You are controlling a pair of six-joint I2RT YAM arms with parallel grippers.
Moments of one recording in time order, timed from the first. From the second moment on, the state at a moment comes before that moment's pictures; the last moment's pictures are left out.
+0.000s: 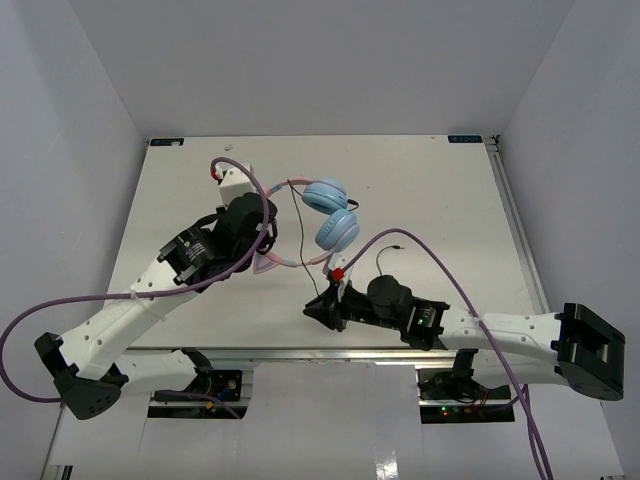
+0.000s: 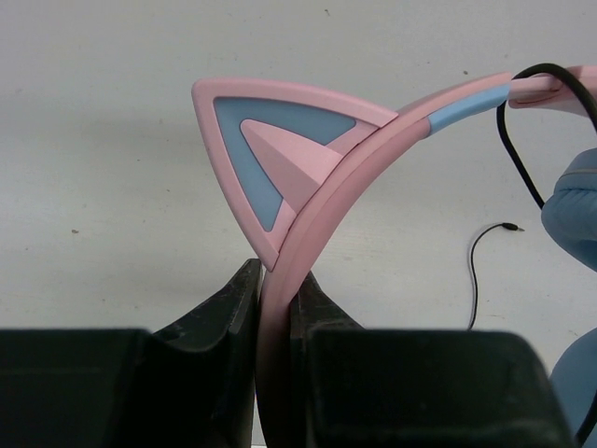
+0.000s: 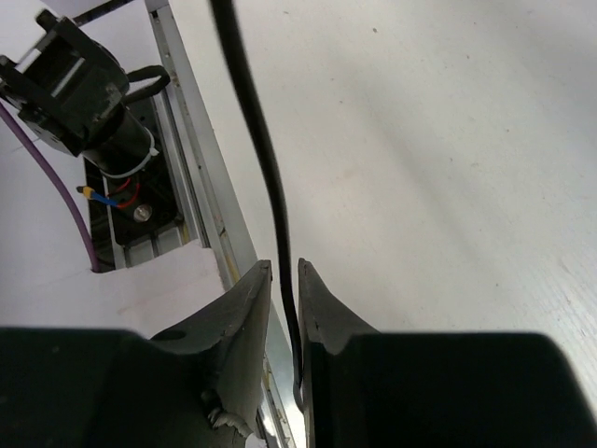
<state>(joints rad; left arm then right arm) -0.85 1.14 1.32 -0.86 -0.71 -0.68 1.22 1.12 0.52 0.39 -0.08 0.20</state>
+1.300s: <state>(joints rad) -0.85 0.96 1.32 -0.81 -0.53 -0.68 1.22 1.49 0.33 1.02 -0.13 0.06</state>
